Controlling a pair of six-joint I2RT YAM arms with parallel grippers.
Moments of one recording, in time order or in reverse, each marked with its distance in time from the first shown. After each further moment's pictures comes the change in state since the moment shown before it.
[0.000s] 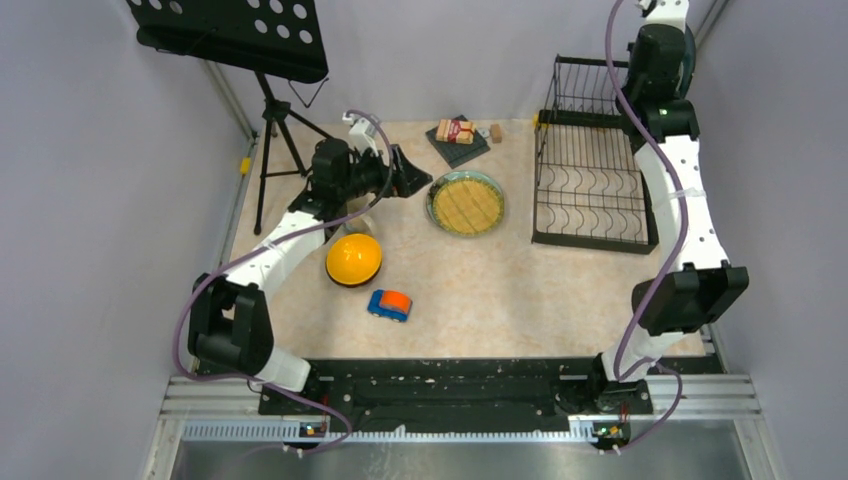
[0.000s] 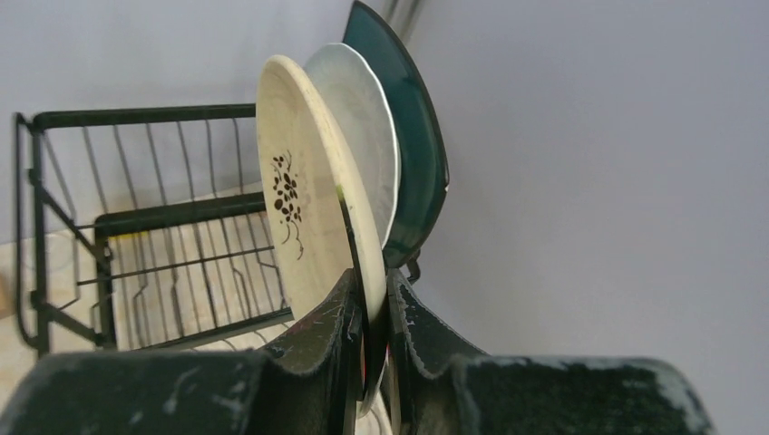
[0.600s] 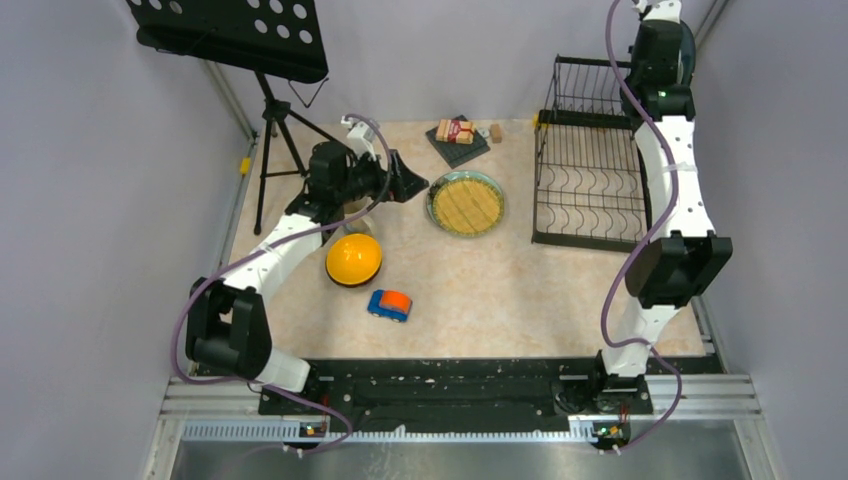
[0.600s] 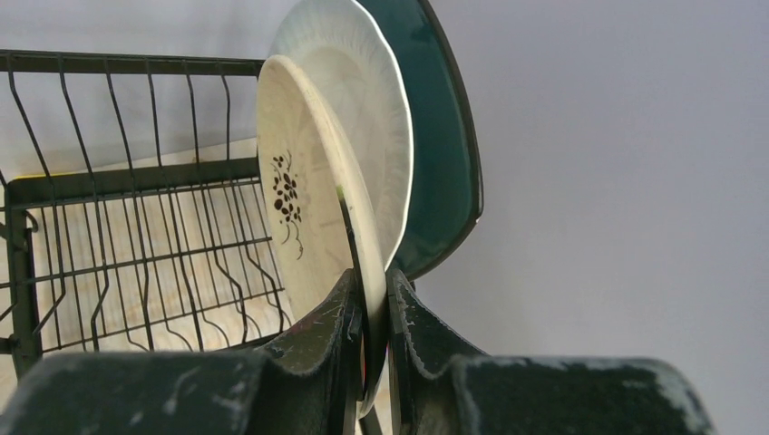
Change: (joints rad) left arm 0.013 -0.023 -0.023 -0.038 0.010 0.048; right arm -0.095 0.204 0.164 -0.094 -0.058 -0.064
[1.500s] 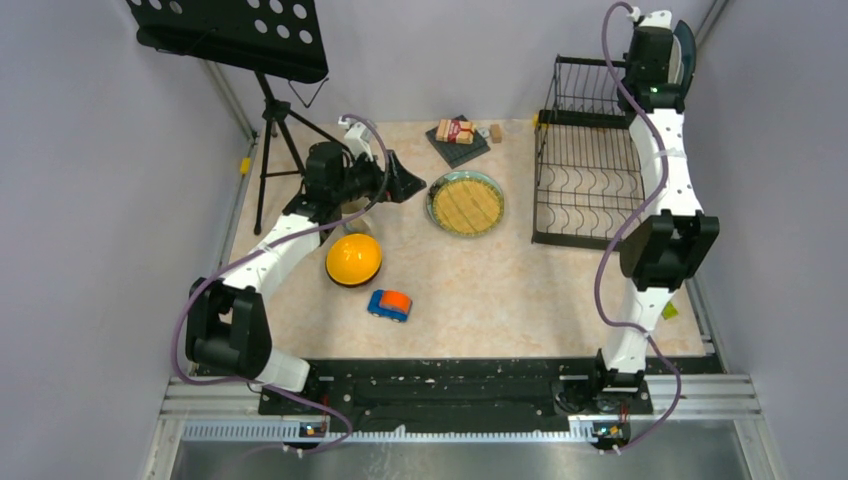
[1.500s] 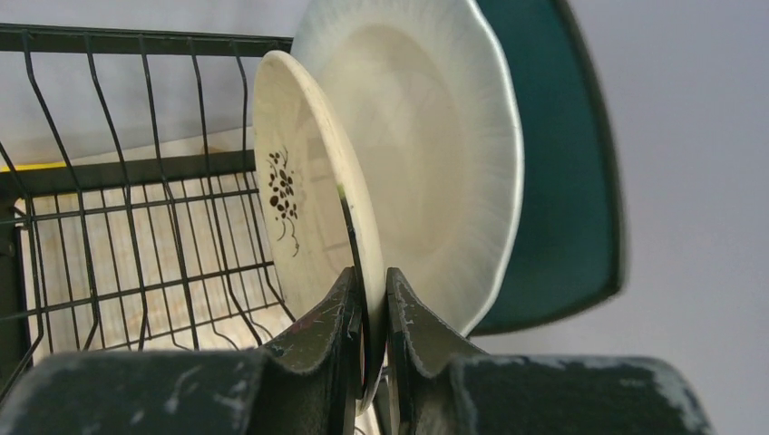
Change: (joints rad) left arm 0.024 0.000 -0.007 0.001 0.027 0.003; right arm -0.037 0.130 0.058 0.008 -0.053 0.025
